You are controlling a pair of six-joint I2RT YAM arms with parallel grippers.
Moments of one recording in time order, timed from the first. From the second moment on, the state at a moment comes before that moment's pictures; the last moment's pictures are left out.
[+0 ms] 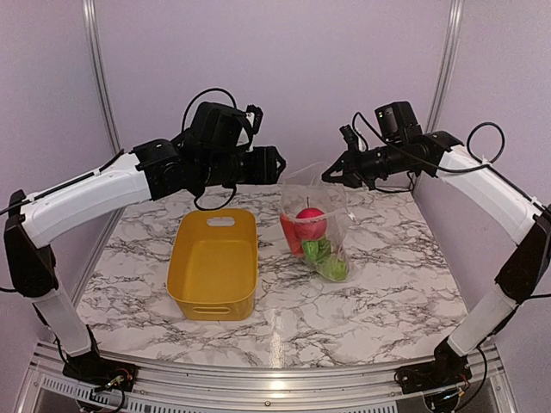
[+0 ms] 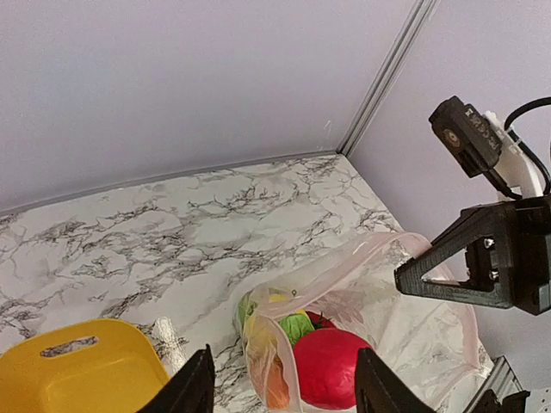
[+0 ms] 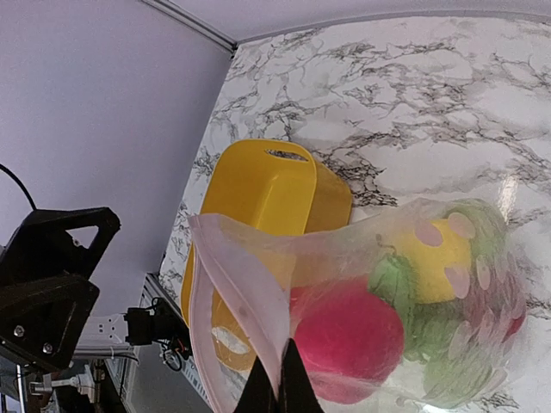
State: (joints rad) left arm -0.96 1.72 1.75 -0.43 -0.29 -0.44; right arm 0.49 1.57 1.64 -0.72 -0.54 0.58
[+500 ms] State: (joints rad) left arm -0.95 1.83 1.77 -0.54 -0.16 -0.54; right arm 0.49 1.57 1.62 -0.70 -0.55 0.58
